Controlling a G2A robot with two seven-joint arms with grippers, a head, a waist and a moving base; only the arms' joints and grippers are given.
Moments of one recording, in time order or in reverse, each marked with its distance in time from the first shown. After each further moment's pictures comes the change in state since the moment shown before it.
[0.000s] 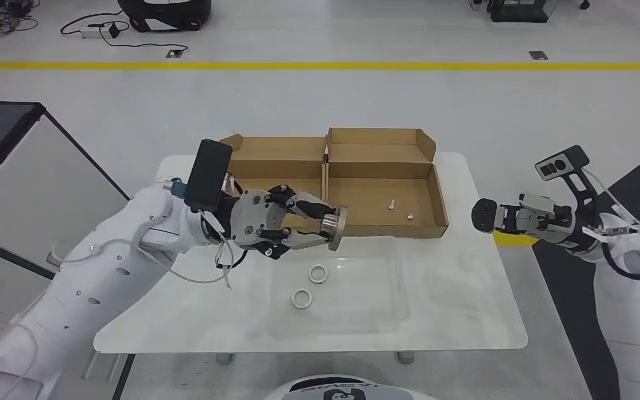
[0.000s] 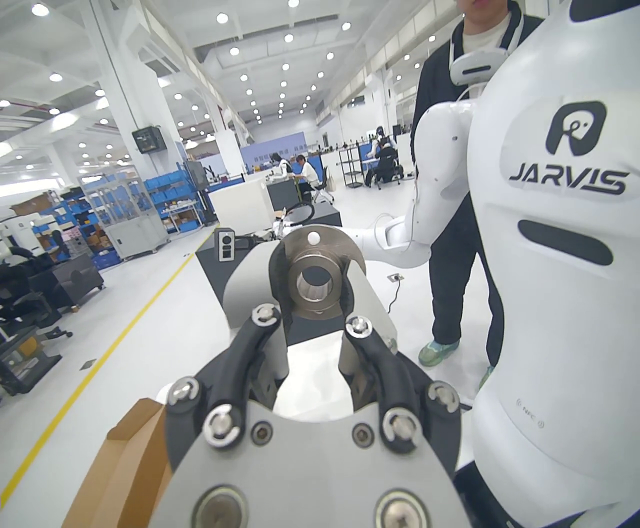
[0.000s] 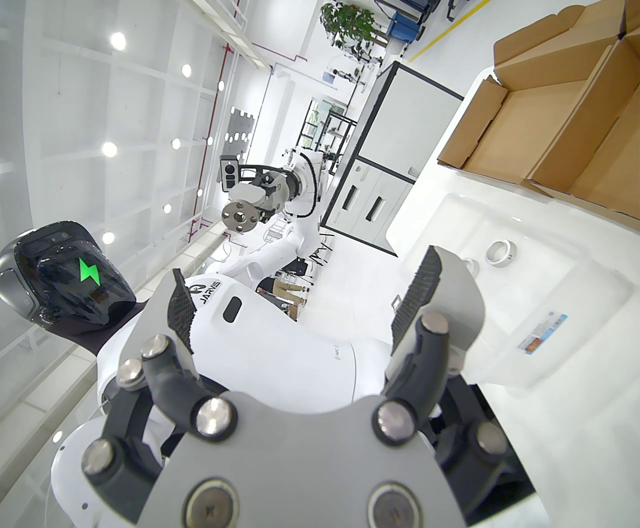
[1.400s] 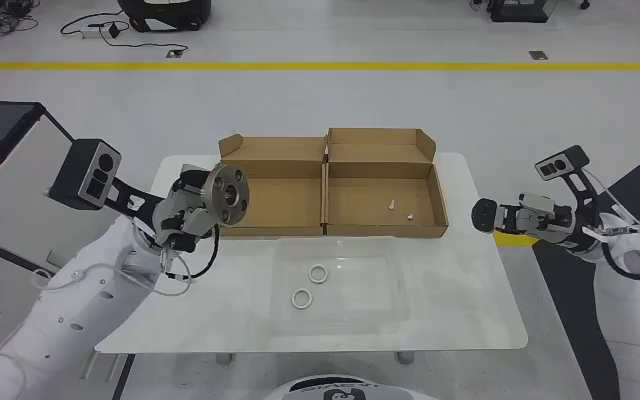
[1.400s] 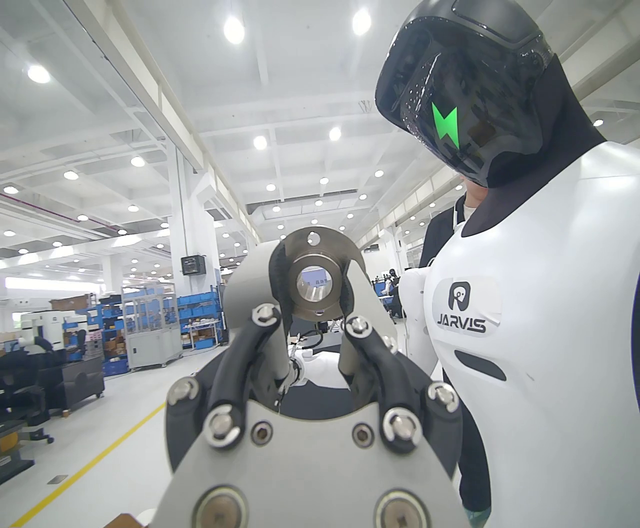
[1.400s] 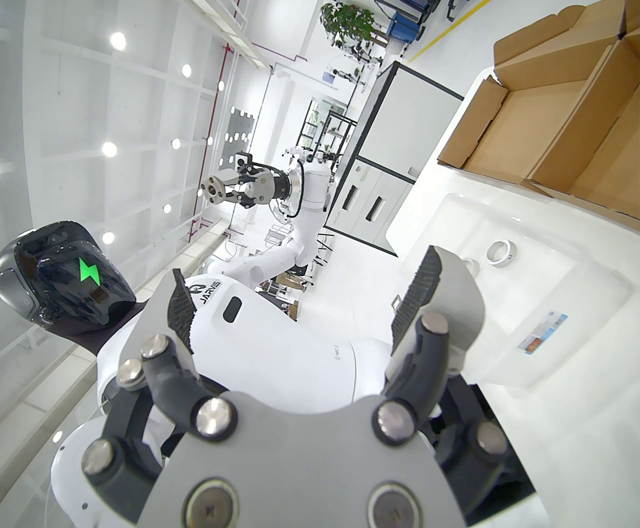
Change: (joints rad) left arm 0.211 0.072 -0.149 -0.041 0.036 0.000 0.533; right arm 0.000 0.000 0.000 0.000 0.000 0.000 0.000
